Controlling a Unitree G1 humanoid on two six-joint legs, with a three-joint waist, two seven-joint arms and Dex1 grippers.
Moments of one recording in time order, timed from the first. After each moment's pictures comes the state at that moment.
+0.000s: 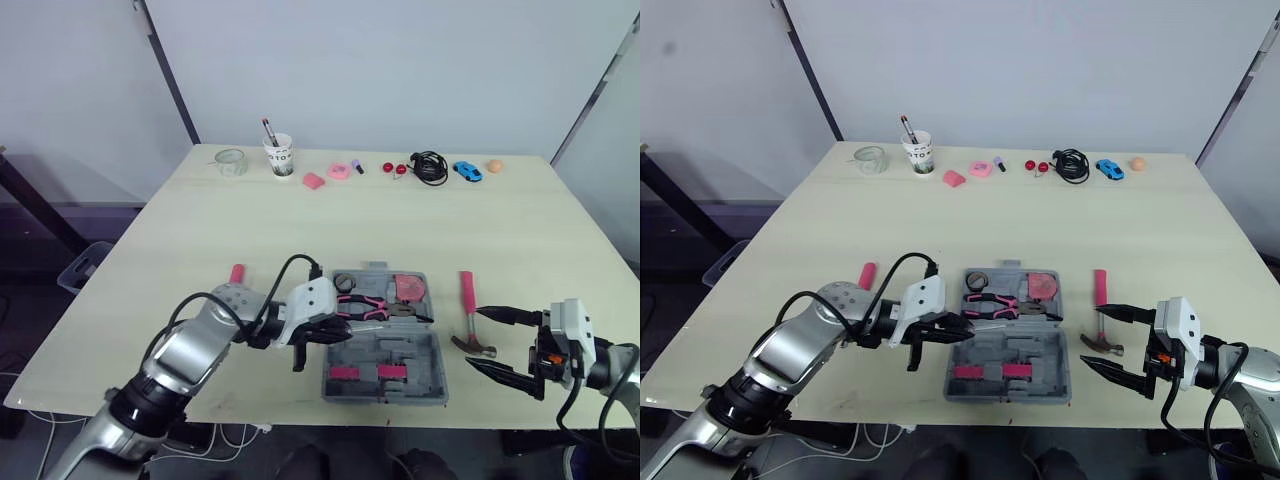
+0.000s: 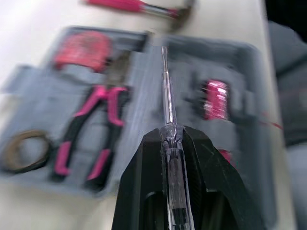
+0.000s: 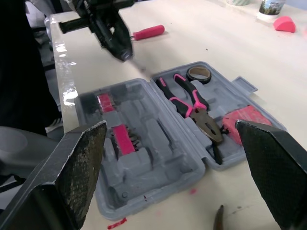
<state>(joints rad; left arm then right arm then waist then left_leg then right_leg) -0.43 0.73 -0.37 -0.25 -0.21 0.52 -1.11 0.13 -0.73 -0.21 -0.26 0.55 0.13 1.17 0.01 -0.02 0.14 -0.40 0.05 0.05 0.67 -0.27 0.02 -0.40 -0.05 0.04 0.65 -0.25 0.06</state>
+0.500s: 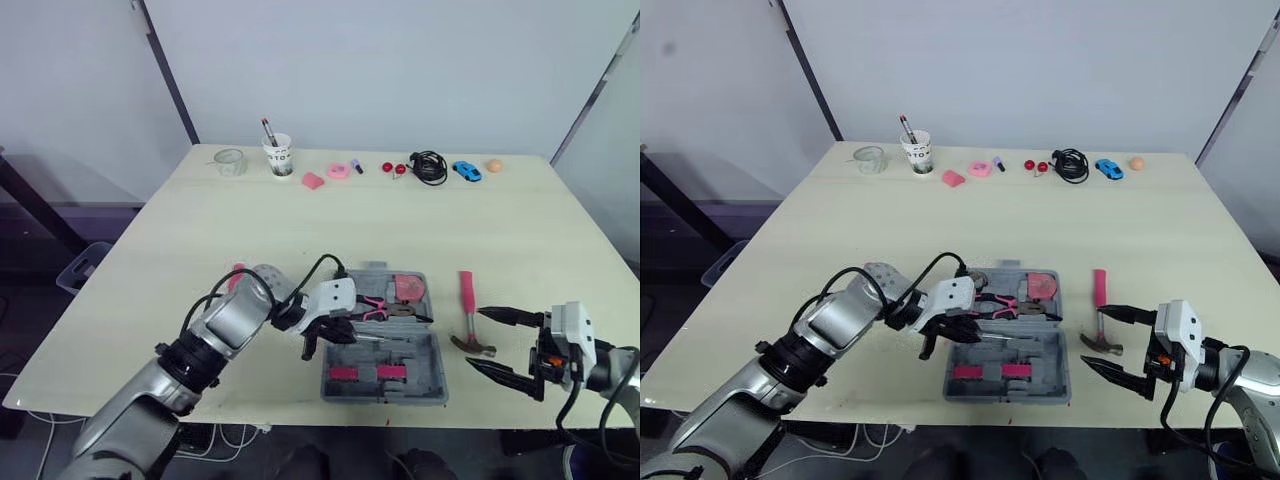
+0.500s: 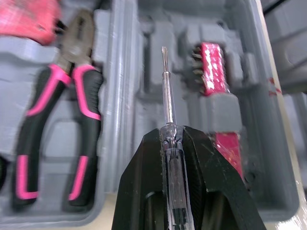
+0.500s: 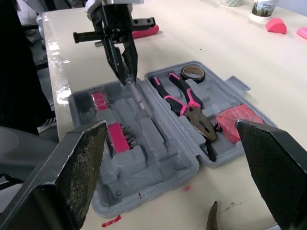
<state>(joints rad) -0.67 0.63 -0.56 0.03 -0.05 0.52 -1.25 0.14 -0.72 -0.21 -0.26 0.54 0.11 1.15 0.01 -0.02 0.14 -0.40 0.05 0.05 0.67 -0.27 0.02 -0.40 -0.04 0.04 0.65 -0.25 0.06</state>
